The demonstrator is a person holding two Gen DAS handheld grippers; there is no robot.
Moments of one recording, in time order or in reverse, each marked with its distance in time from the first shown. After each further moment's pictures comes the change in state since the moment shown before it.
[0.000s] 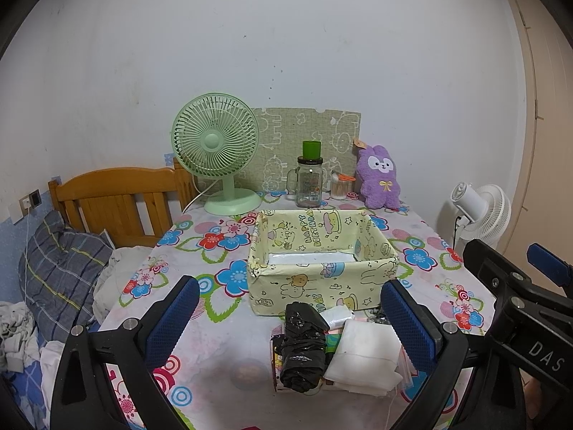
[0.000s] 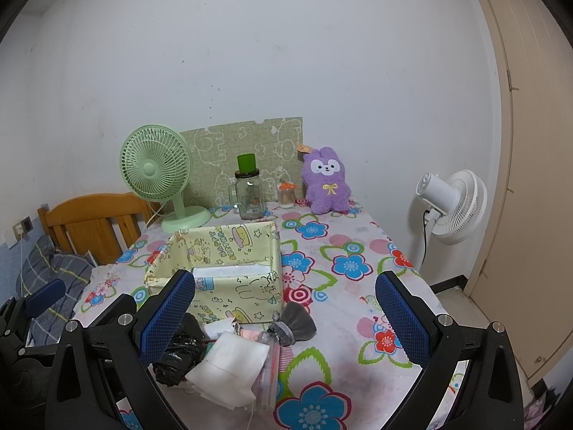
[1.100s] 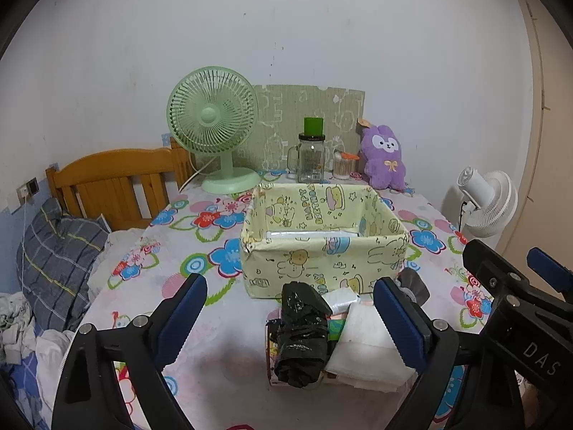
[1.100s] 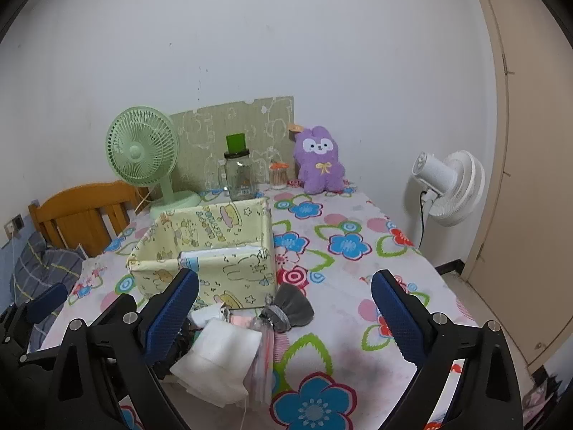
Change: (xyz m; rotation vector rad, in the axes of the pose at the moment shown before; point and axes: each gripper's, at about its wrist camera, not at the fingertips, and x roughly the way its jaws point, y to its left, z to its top) left arm 0.028 -0.011 -0.021 0.003 0.067 0.017; right arm 0.027 -0.001 -0.022 0.028 0.063 -0.030
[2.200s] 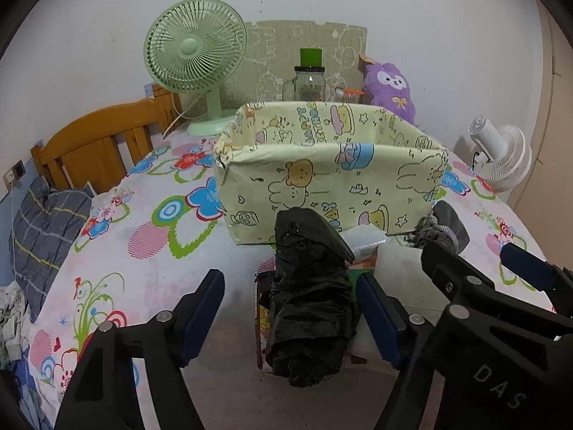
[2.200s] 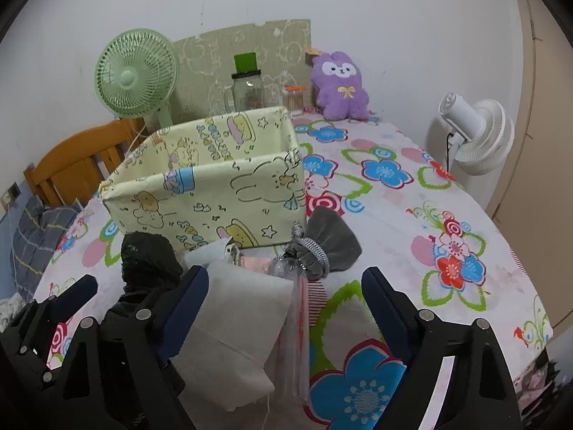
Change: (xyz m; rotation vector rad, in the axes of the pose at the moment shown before) left arm 0.072 -0.003 -0.040 0.034 0.189 -0.002; right arm 0.080 0.027 -0.046 -0.009 0.249 0.022
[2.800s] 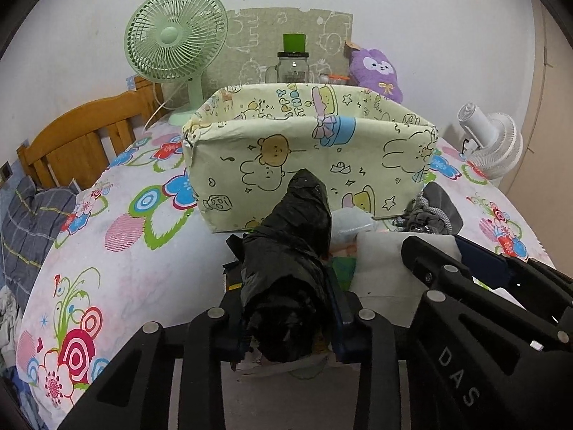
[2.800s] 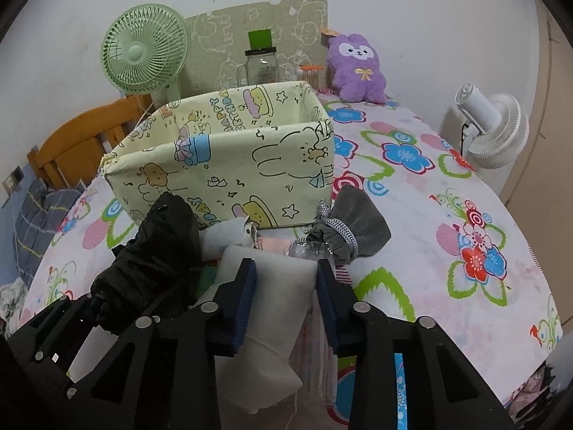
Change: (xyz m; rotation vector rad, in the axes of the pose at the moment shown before) left arm 0.011 -0.007 -0.006 0.022 0.030 -0.055; right arm 0.016 0.015 -0.005 -0.028 0.063 0.025
